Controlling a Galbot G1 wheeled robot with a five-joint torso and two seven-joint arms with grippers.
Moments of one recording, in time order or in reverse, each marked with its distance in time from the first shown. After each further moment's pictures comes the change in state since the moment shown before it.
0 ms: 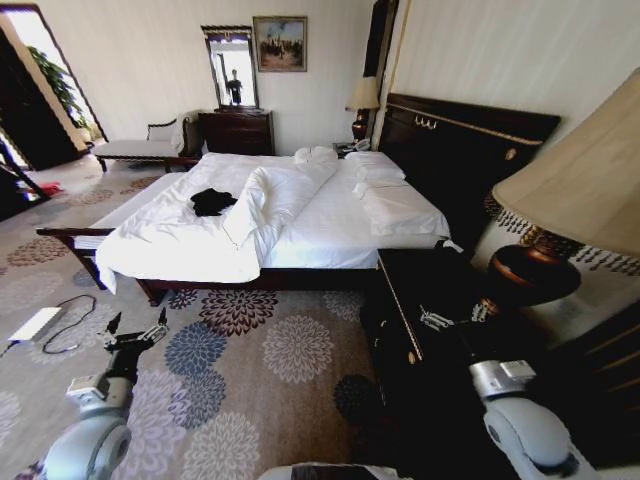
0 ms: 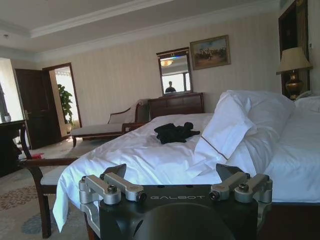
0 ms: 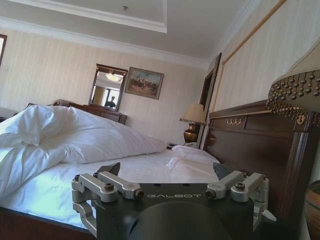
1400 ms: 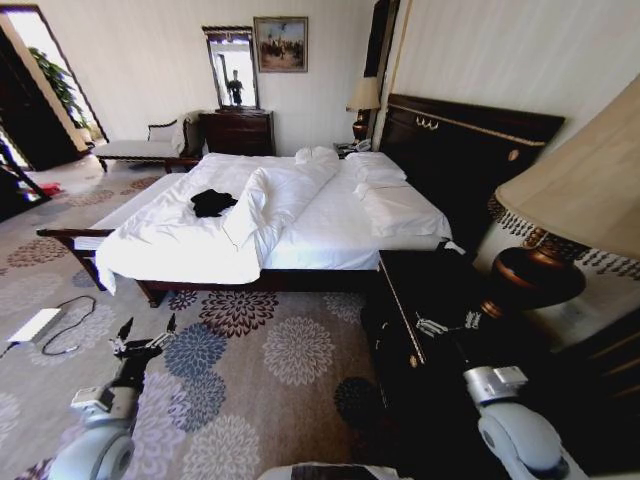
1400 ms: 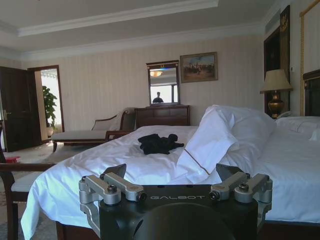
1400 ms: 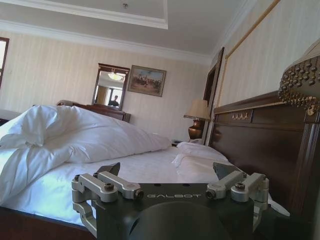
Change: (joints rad) left arm -0.003 0.003 0.027 -0.004 -0.049 -0.071 0.047; right arm 0.005 -0.006 -0.025 -0.024 0.024 0.015 -0.005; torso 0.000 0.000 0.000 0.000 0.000
